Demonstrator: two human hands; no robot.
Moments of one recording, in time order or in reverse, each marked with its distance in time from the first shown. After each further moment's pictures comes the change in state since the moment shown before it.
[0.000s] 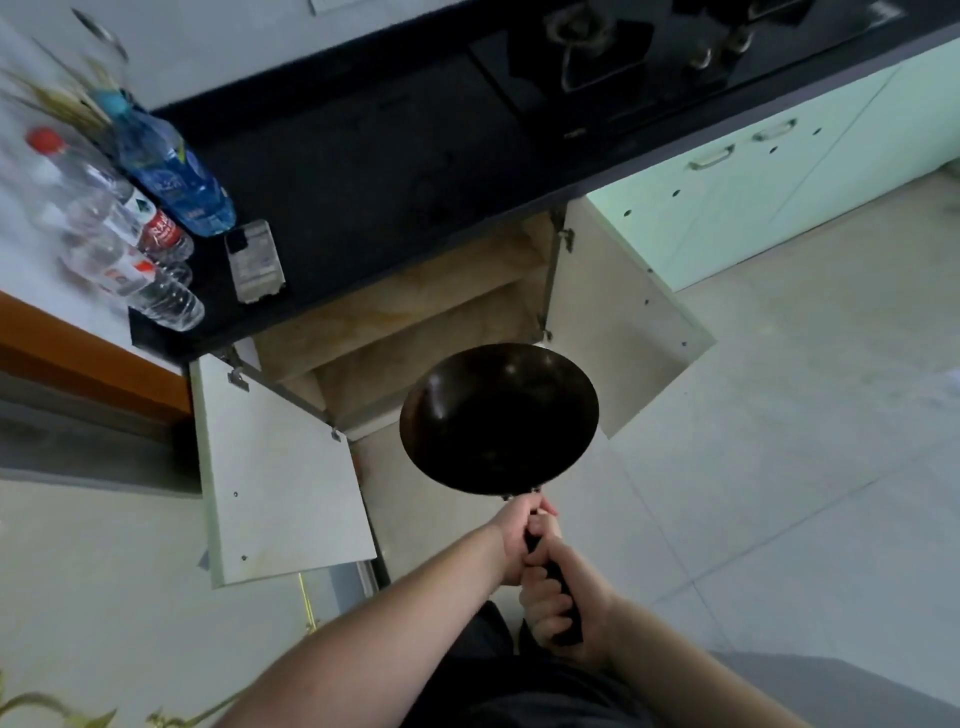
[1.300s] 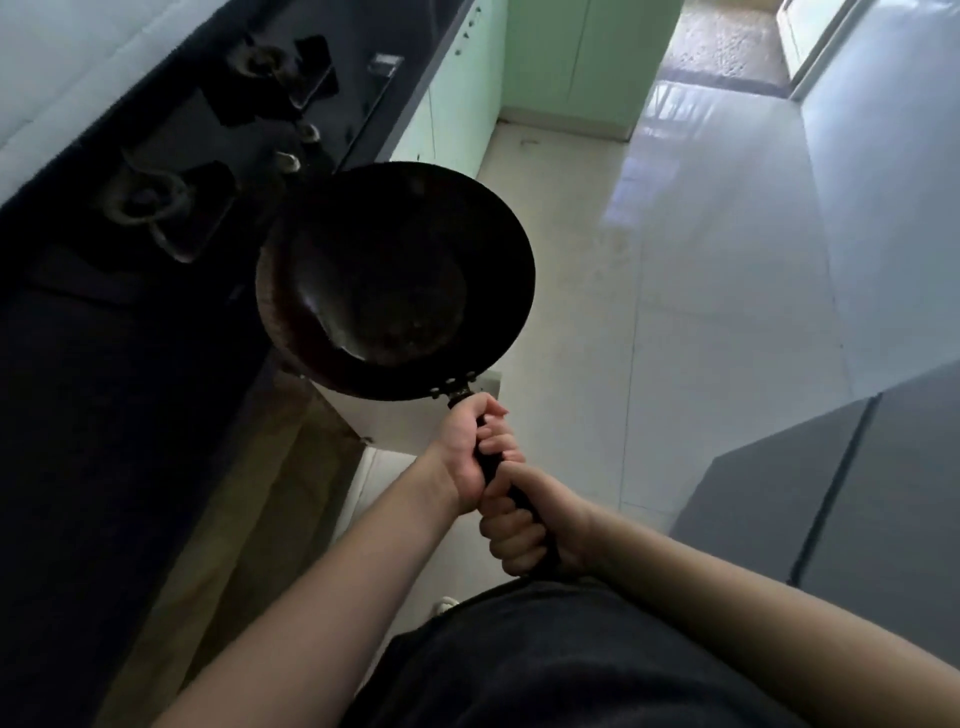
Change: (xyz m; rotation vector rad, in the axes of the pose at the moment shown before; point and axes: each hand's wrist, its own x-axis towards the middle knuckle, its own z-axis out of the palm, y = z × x) left_hand -0.010 0.156 0.217 0.613 -0.307 -0.122; right_hand -0.094 -0.148 0.054 0.161 -0.150 -0.670
